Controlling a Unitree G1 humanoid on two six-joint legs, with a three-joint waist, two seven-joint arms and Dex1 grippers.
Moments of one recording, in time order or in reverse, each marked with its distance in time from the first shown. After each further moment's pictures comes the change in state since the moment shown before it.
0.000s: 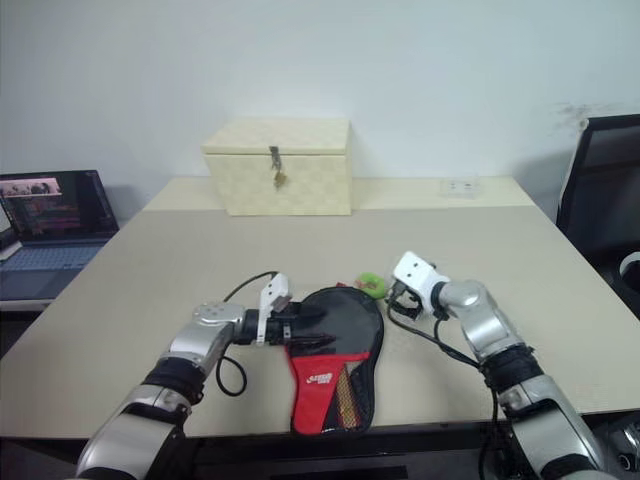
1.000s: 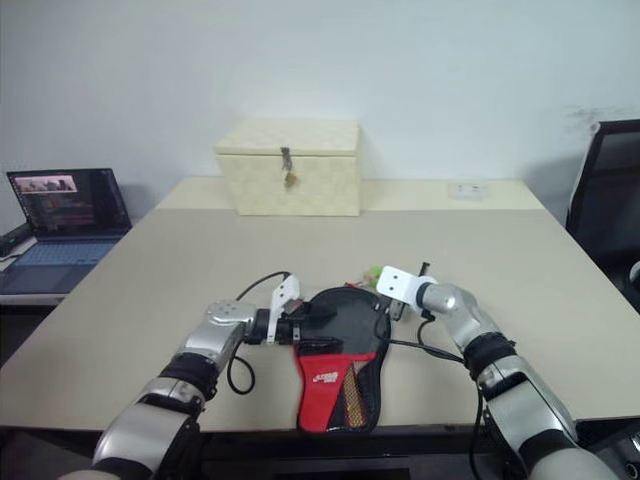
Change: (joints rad) left arm -0.059 -0.059 0.002 0.135 0.077 -0.110 -0.015; right arm -0.094 0.030 0.049 0.302 -0.181 -0.308 -0.145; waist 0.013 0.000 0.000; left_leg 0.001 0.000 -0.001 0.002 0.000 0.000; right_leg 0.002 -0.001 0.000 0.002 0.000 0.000
